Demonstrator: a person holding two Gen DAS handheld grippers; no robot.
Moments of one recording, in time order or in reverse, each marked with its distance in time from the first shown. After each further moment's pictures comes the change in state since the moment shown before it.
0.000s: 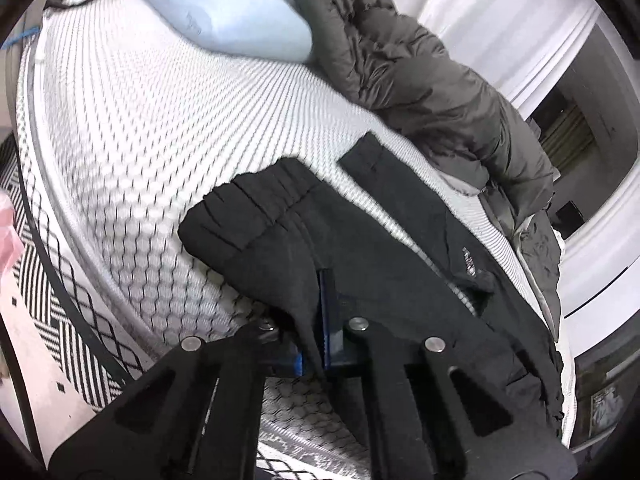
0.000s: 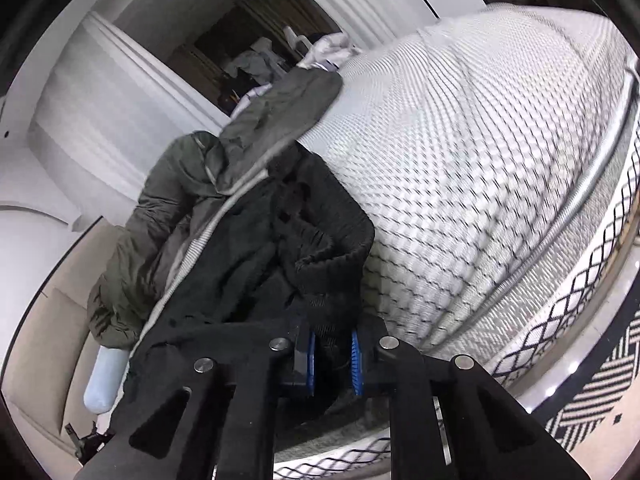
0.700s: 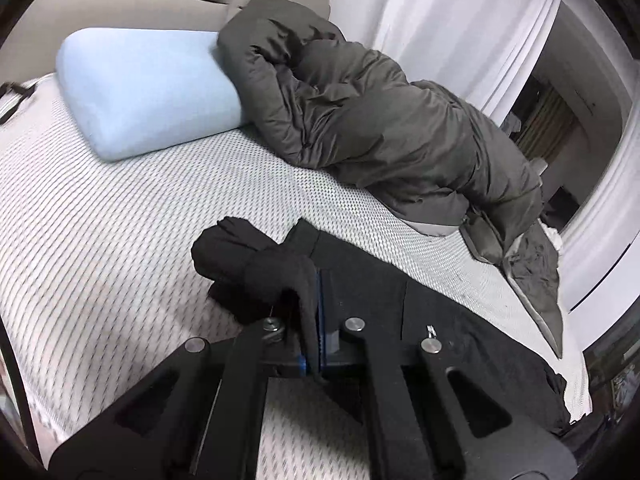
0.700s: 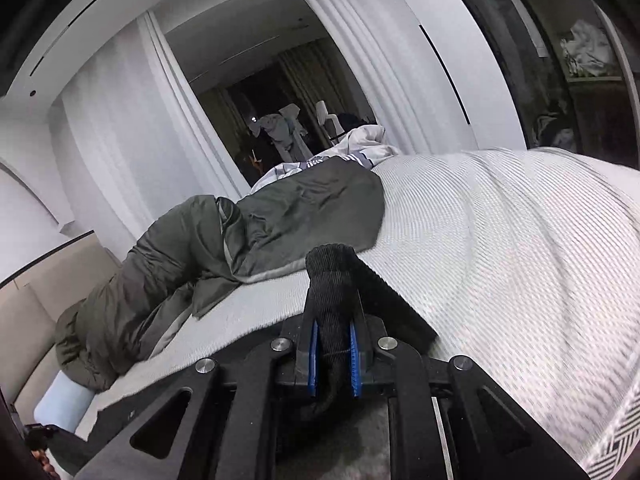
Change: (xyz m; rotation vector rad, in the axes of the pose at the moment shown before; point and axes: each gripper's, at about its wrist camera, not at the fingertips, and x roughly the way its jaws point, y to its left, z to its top) left arm 0.050 -0.109 0.117 0.142 -0.076 -0.011; right arm 0.031 0.136 0.102 -0.194 -0.298 -0.084
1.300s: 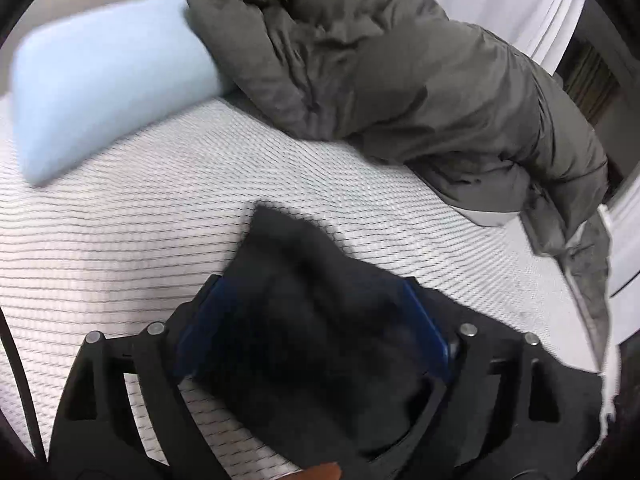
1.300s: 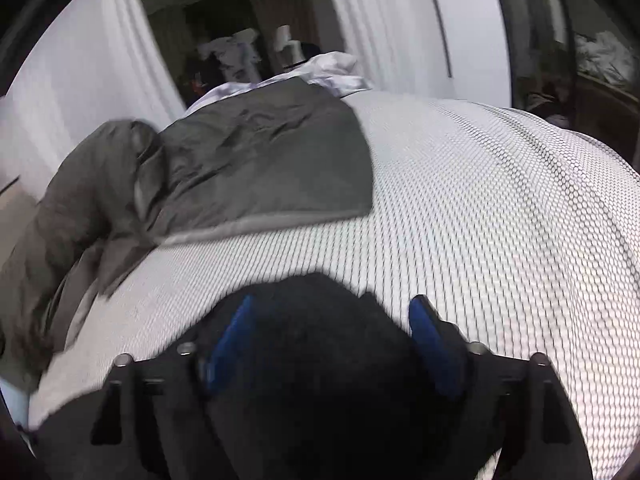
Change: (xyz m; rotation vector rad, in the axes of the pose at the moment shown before) left arm 0.155 -0.051 0.054 0.051 0.130 0.182; right arm 0.208 0.026 0.012 -0.101 0.265 -0.242
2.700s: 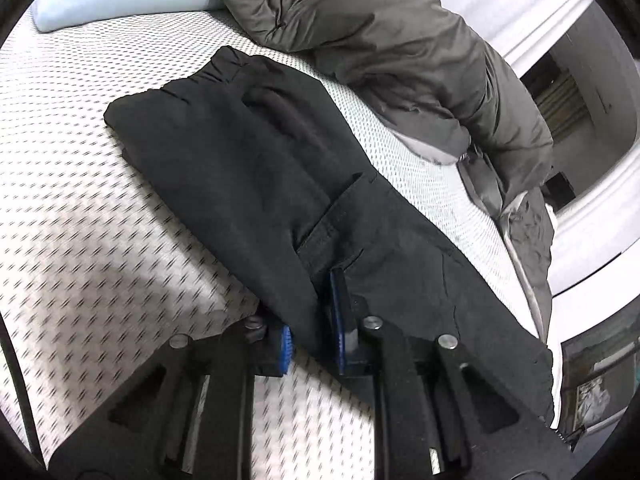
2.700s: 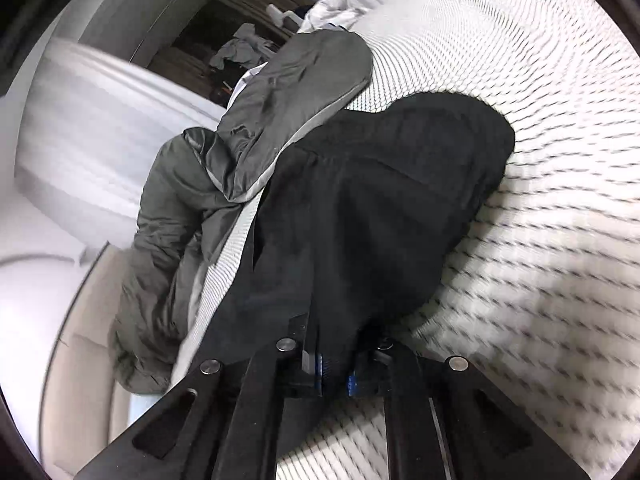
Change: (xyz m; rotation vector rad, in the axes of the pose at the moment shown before) left arm -0.062 0.009 -0.159 -0.138 0.116 -0.244; right arm -0.040 -0.056 -0.119 0.364 0.178 0.418
